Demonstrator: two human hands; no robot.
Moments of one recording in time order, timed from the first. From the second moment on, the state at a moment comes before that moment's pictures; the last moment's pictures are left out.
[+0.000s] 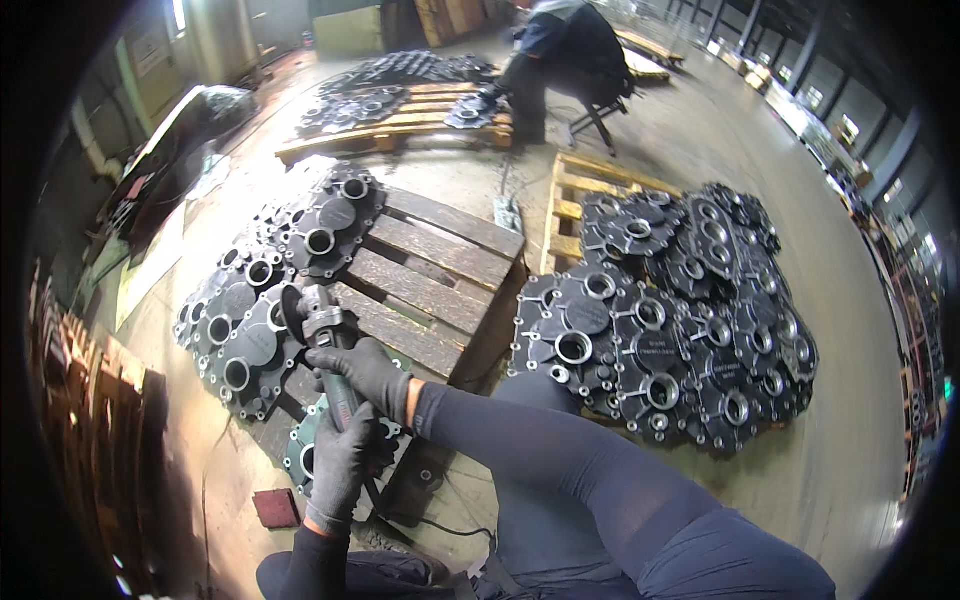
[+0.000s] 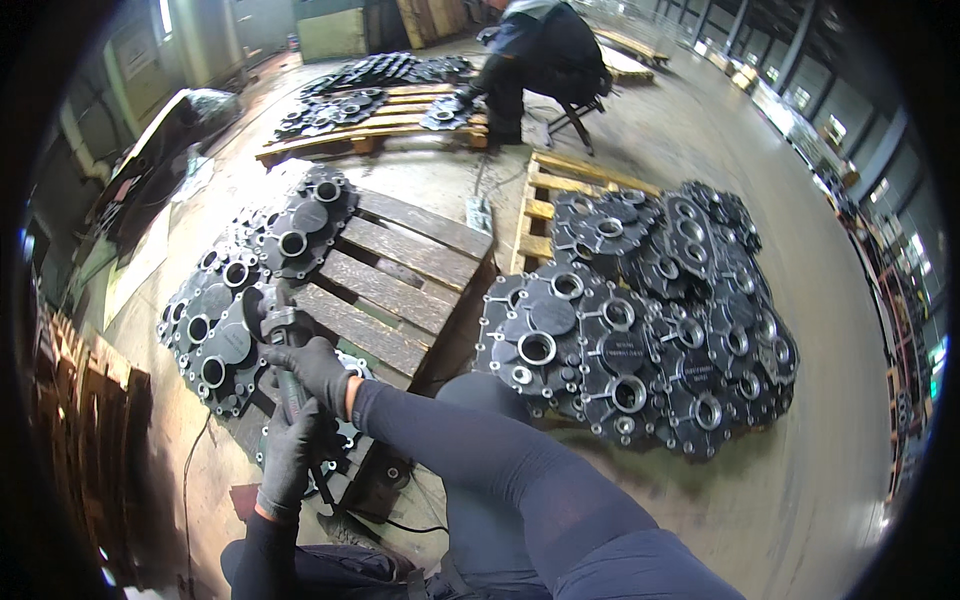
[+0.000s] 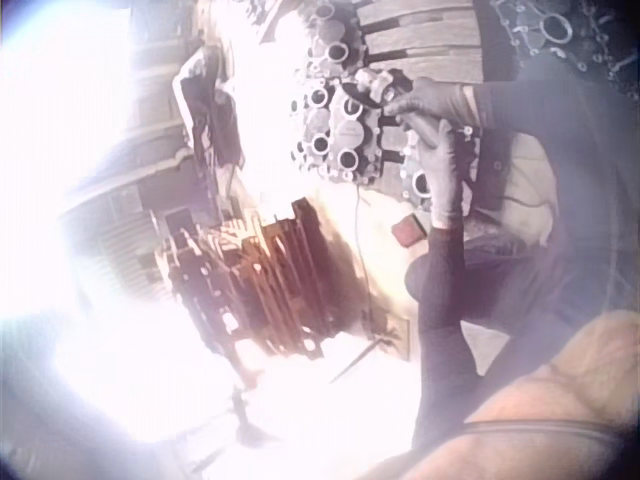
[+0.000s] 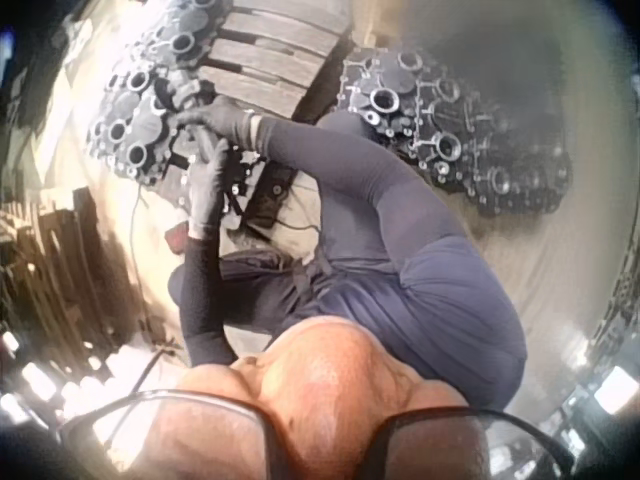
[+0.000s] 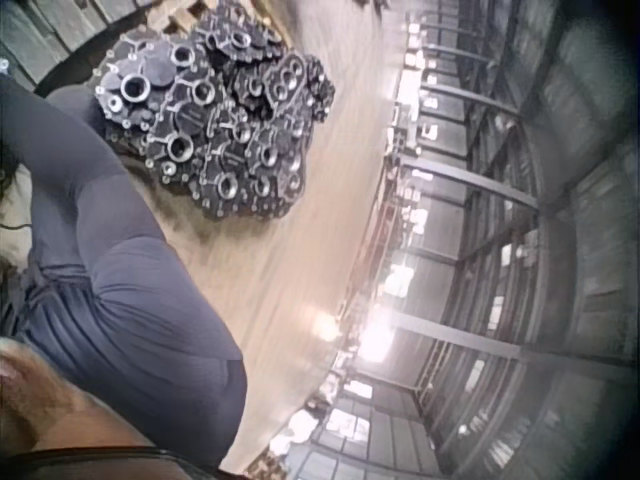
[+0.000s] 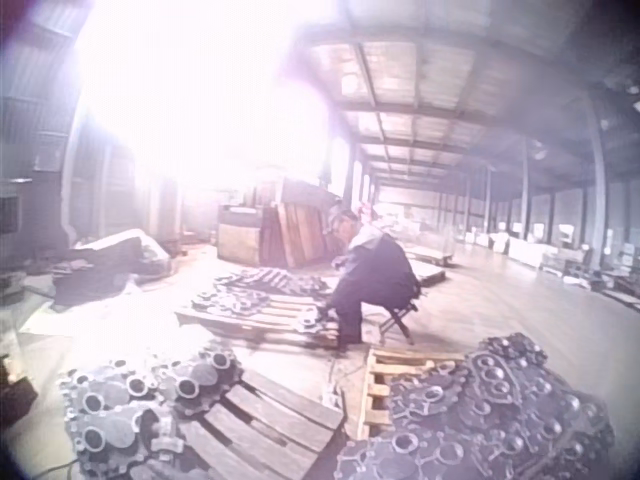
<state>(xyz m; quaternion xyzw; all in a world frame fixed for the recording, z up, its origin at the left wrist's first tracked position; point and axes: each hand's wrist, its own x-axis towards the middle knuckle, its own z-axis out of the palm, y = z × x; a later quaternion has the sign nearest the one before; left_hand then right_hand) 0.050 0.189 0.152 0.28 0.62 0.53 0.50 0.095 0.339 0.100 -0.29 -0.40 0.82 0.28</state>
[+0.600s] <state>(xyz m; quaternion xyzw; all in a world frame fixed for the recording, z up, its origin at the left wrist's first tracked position) -0.038 0.067 0.060 0.35 0.73 0.41 0.42 0.035 0.221 0.042 -0.31 -0.40 0.84 0.20</state>
